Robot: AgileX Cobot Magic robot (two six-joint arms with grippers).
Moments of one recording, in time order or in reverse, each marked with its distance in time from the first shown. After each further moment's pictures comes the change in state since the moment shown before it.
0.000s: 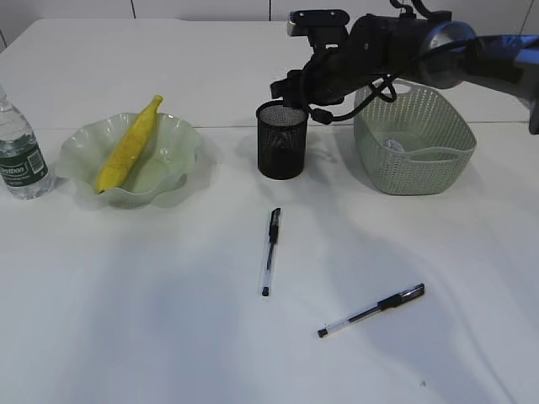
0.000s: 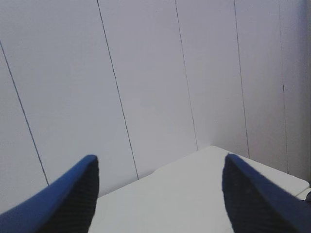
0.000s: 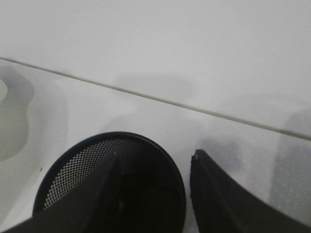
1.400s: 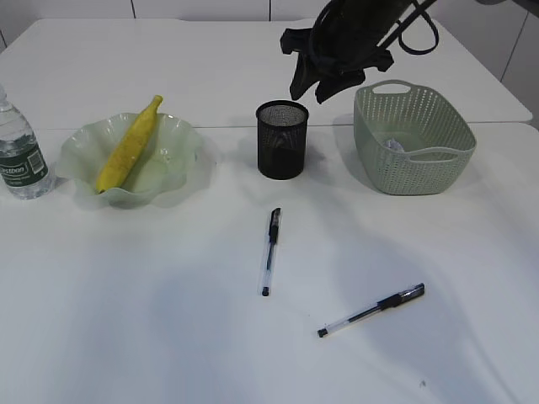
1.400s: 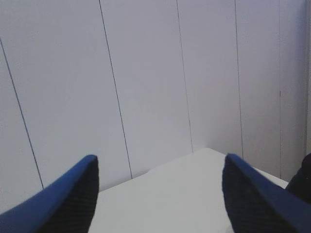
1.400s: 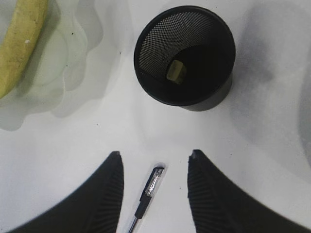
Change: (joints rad) left arm 0.000 0.000 0.000 0.000 0.000 -0.042; right arm -0.031 -0.080 -0.268 0.141 0.782 0.117
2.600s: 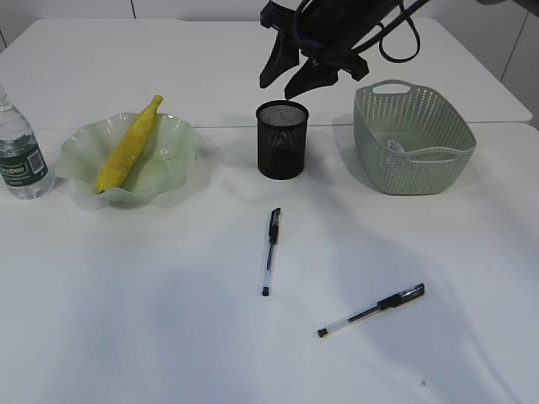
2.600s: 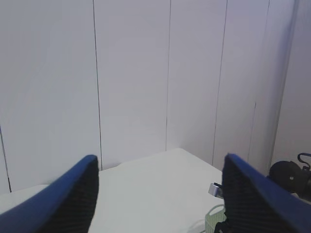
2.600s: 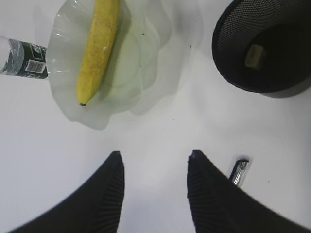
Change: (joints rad) left arm 0.000 0.000 0.000 0.001 0.041 -0.161; right arm -0.002 0.000 0.000 0.238 0.005 0.089
